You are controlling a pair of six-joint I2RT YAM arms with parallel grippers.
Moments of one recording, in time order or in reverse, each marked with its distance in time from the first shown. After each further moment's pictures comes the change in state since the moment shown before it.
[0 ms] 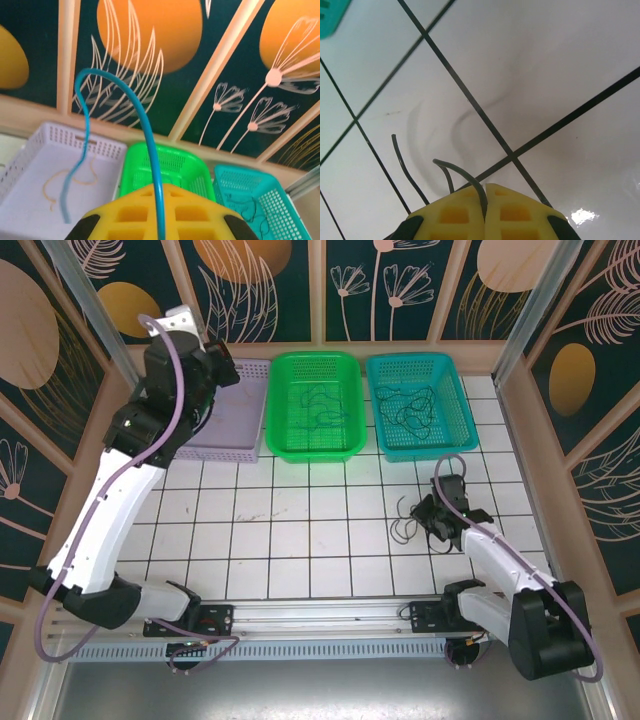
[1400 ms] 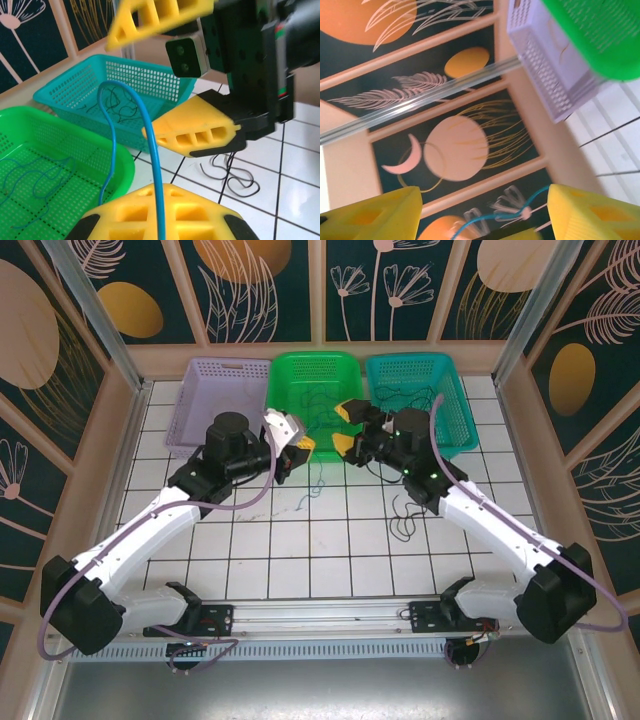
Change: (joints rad) left arm -0.104 -0.141 -0.808 0.570 0.826 0.625; right arm 0.408 0.206 0.536 0.518 -0.259 0.992
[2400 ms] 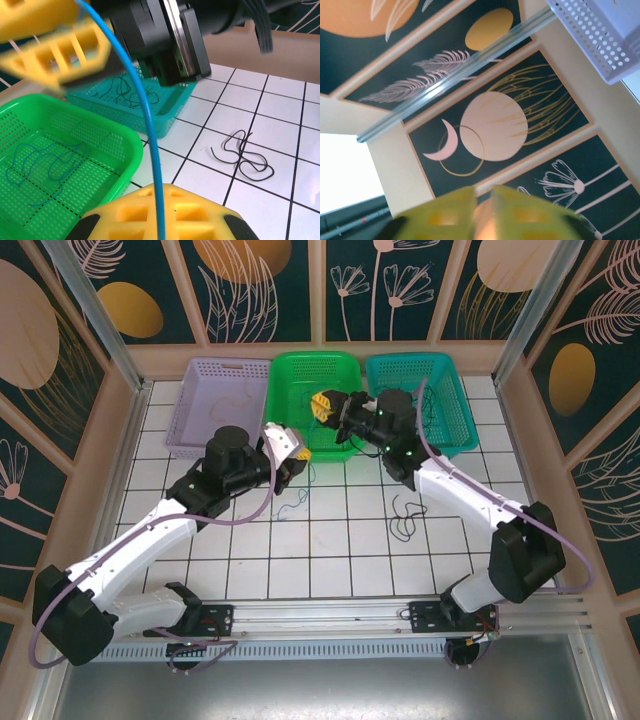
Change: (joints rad) left arm -0.040 -0.070 -0.080 -0.001 -0.098 0.027; right arm -0.034 0.240 0.153 0.207 -0.133 0.208
